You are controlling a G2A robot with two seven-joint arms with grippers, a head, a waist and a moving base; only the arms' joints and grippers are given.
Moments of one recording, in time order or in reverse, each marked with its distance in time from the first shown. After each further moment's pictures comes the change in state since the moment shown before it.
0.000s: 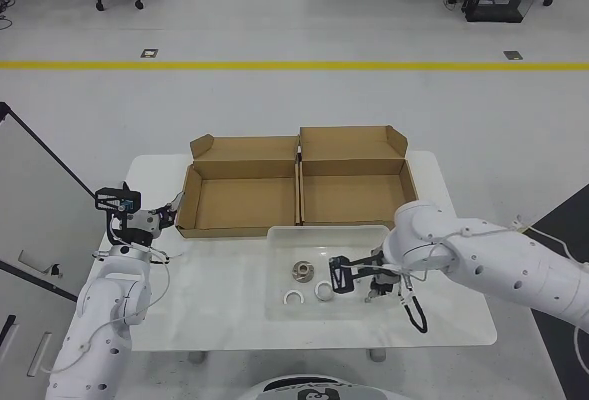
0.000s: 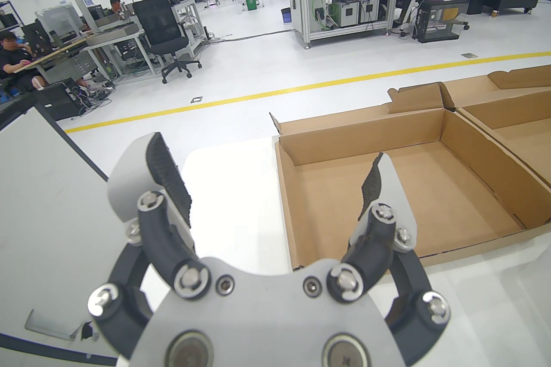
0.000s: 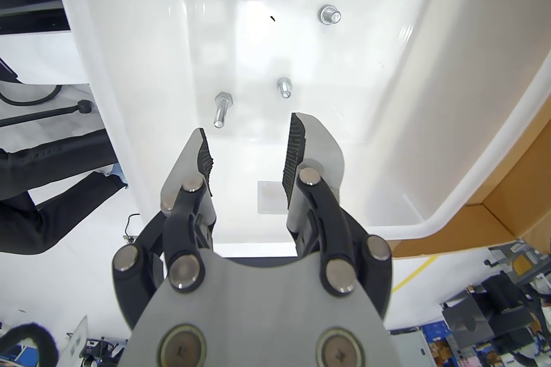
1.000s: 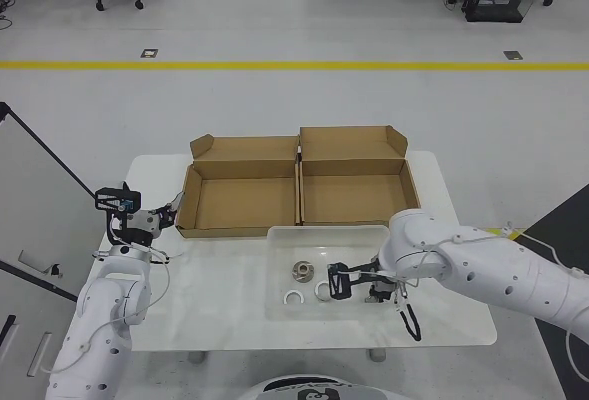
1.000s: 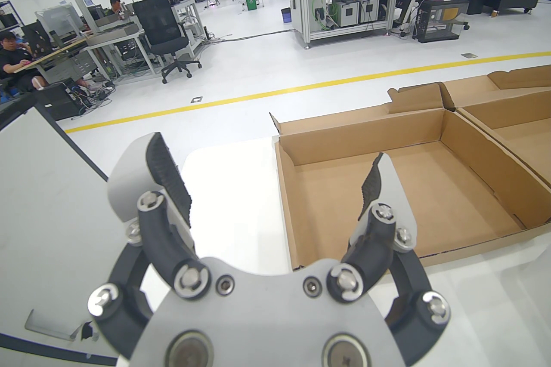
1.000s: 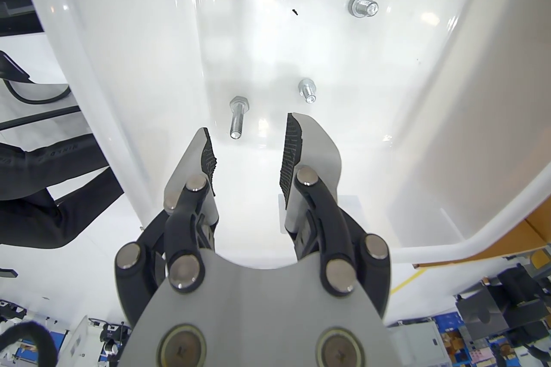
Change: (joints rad) left arm 0.000 0.000 0.000 0.000 0.000 0.000 0.000; right arm -0.042 -0.023 0.000 0.008 -0.004 0.051 0.051
